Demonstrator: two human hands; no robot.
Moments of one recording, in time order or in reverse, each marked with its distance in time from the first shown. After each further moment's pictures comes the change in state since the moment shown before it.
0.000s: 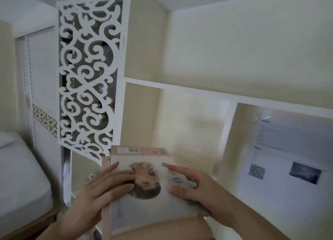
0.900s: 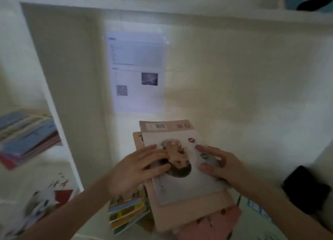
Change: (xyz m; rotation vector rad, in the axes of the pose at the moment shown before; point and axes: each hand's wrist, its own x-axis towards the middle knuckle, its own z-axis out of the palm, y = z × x) left_hand 0.076 0.274 0.250 -0.250 -0.209 0.627; right_hand -0.371 0.135 -0.153 -0.030 0.695 0.224
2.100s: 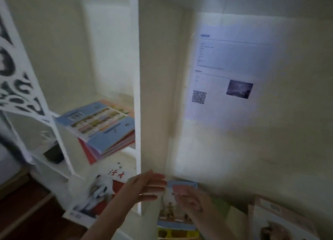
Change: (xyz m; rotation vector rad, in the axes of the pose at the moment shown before) left_hand -0.131 -0.044 -0.032 -1.338 0.162 -1.877; right_hand 0.111 0.022 0.227 -0.039 -0.318 0.088
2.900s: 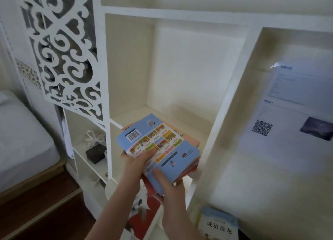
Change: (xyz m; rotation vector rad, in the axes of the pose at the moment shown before) left_hand 0.025 0.040 -0.148 -0.551 0.539 0.349; right_hand 0.087 -0.108 0.183 0.748 0.158 0.180
